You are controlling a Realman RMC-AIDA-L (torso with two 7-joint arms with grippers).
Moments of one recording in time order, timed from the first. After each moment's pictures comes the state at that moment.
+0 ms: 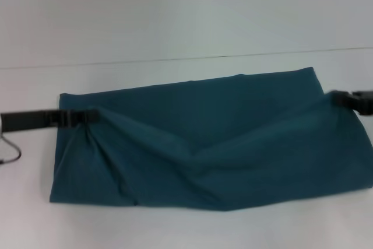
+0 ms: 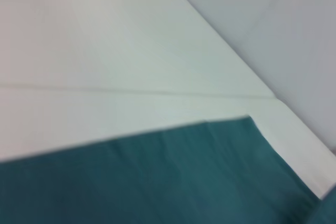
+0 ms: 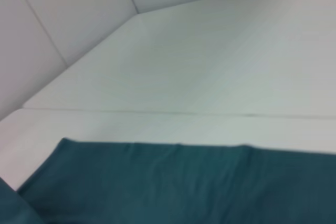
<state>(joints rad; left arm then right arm) -0.70 -2.07 0.44 0.75 2.34 1.43 -2.02 0.55 2.00 -0.34 -0.82 -2.29 -1.46 1.79</state>
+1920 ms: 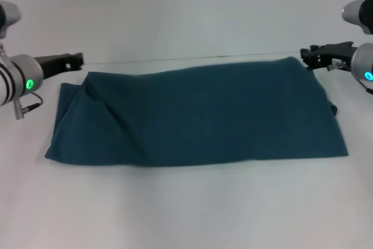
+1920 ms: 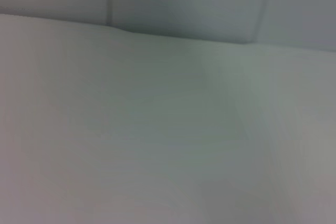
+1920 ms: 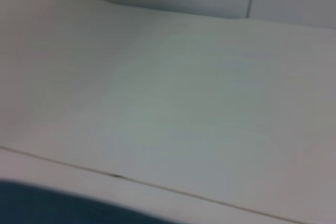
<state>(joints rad) -0.88 -2.14 0.57 0.53 2.29 0.48 -1.98 0.82 2.03 -0.57 -0.47 -2.22 -0.54 1.66</state>
